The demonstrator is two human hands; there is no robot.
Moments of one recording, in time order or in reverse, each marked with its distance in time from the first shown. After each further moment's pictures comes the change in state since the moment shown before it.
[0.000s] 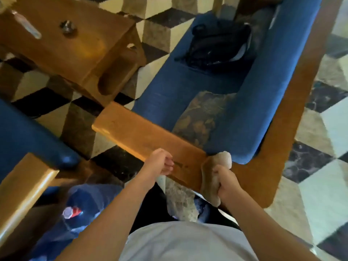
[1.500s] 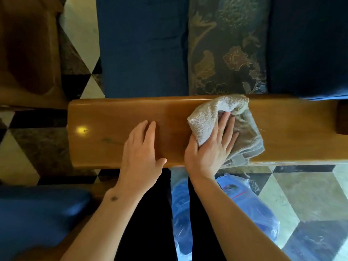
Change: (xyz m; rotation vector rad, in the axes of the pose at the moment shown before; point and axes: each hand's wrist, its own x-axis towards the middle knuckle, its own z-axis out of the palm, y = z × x) left_hand 0.282 0.030 -0.209 1.562 -0.105 0.798; right_hand 0.159 0.040 0.375 -0.415 1.063 -0.543
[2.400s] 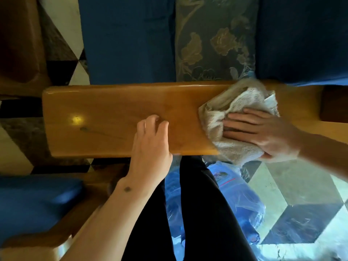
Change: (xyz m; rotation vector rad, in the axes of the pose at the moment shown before) left_hand -0.010 0.069 -0.010 -0.009 -0.067 0.086; right_hand 0.170 0.164 -0.095 -0.257 -0.753 -1.438
